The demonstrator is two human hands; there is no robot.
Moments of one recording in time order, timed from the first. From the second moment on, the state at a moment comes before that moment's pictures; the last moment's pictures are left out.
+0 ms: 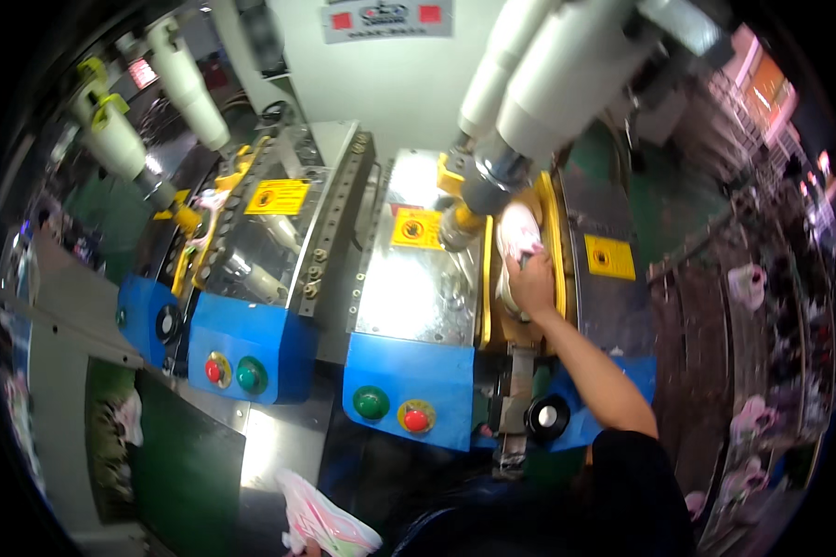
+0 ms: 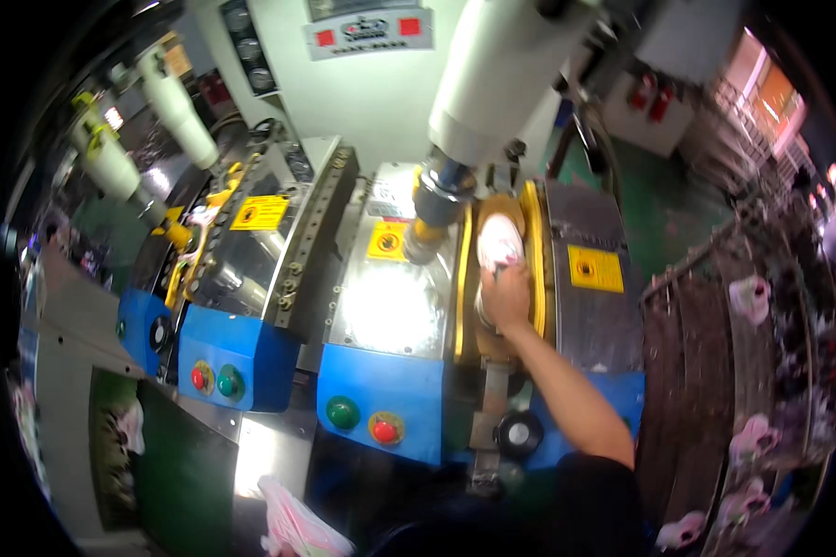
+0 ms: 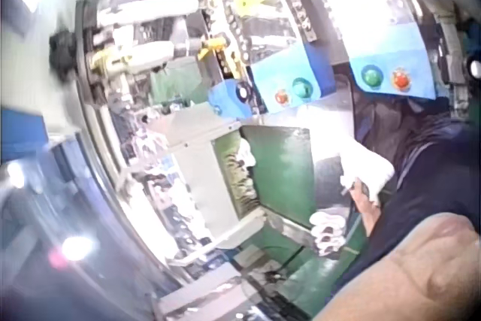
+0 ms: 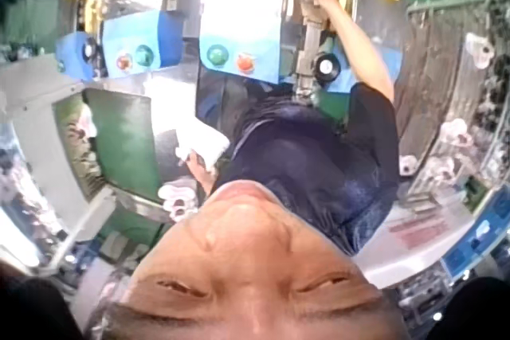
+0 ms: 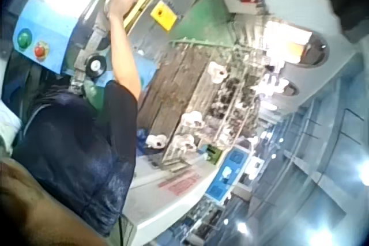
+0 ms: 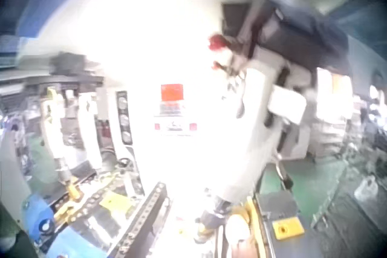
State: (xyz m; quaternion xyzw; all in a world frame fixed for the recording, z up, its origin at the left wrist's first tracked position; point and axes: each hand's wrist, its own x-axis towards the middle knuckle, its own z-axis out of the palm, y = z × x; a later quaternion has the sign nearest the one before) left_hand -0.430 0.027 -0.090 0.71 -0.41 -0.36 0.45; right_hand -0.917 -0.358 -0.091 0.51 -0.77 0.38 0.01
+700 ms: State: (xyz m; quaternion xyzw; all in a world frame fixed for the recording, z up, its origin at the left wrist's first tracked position) left_hand -0.432 -0.127 -0.090 0.49 -0.08 -0.72 0.49; right_hand -0.730 -0.247 0.020 0.65 -0.60 0.45 0.02
